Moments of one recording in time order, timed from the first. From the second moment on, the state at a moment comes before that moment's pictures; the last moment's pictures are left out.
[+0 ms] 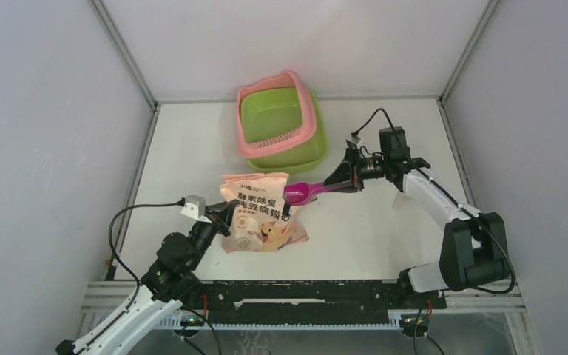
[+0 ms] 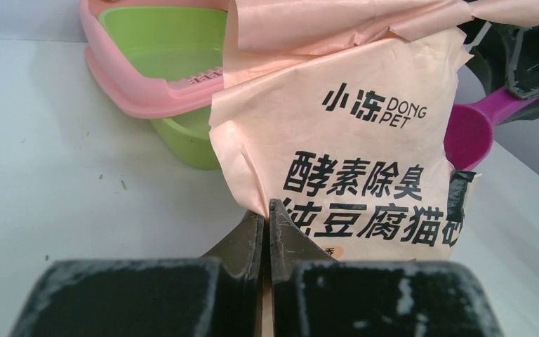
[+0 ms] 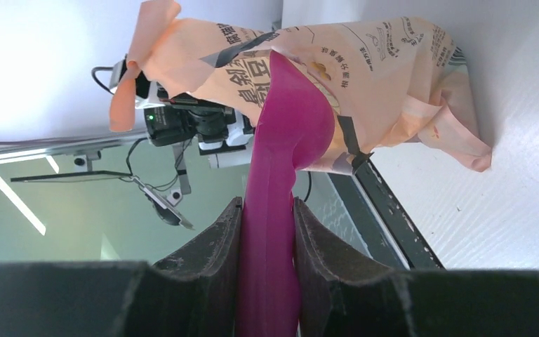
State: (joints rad) left arm -0.73 0.12 0.14 0.08 -0.28 -0.24; right arm 0.23 1.42 0.95 -0.33 -1.18 0.74
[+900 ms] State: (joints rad) left arm -0.73 0.07 0.14 0.02 -0.35 -0.23; right arm 0.14 1.25 0.82 -0.10 -1.26 0.91
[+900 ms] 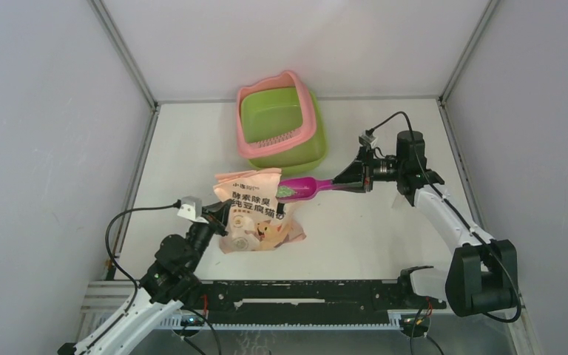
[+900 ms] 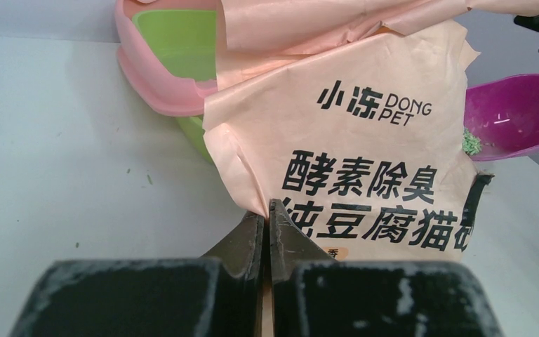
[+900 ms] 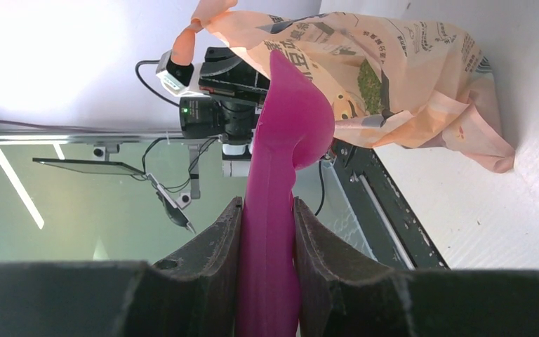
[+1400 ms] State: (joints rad) left arm -0.73 0.11 0.14 0.05 -0.41 -0.20; right arm 0.07 1.32 0.82 0.14 -1.26 1.11
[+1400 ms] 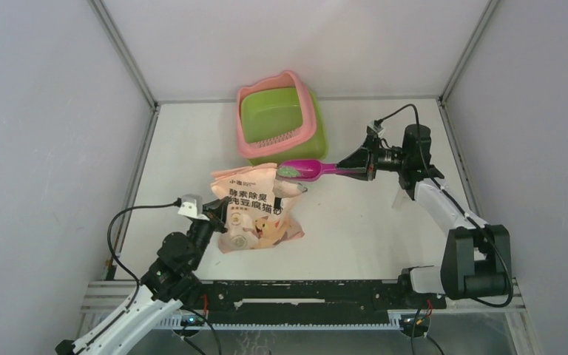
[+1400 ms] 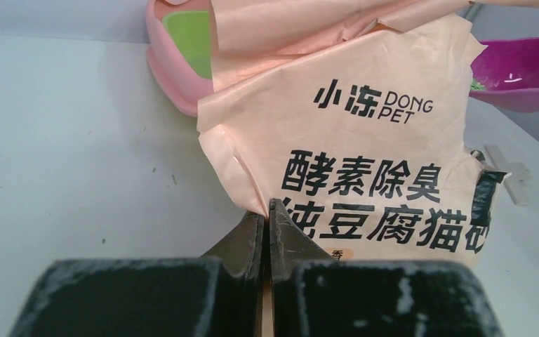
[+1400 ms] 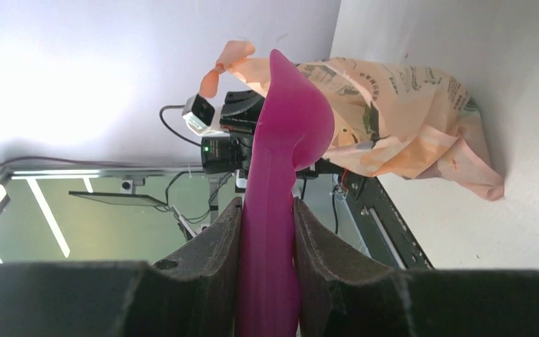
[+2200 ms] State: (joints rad) left arm -0.73 0.10 0.16 0.03 -0.43 -0.17; right arm 0.12 1.90 1.57 -0.02 -0.89 1.01
